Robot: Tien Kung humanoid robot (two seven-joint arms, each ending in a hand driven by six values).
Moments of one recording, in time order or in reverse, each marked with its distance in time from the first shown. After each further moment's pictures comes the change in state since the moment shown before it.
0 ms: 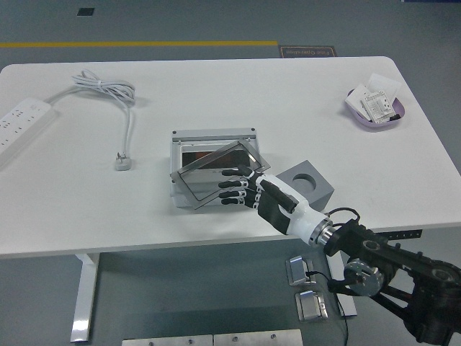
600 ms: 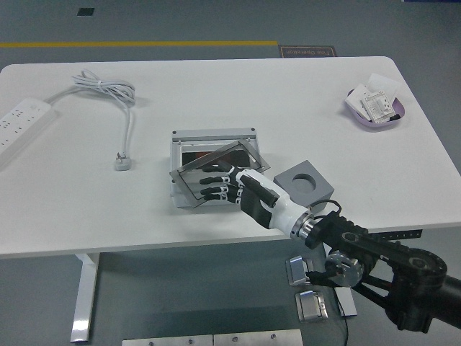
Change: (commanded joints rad) left arm -0.002 -0.002 -0.019 -0.001 0.026 -0.002 0.008; right arm 0.095 0.086 -0.065 -0.061 0.002 -0.023 0.010
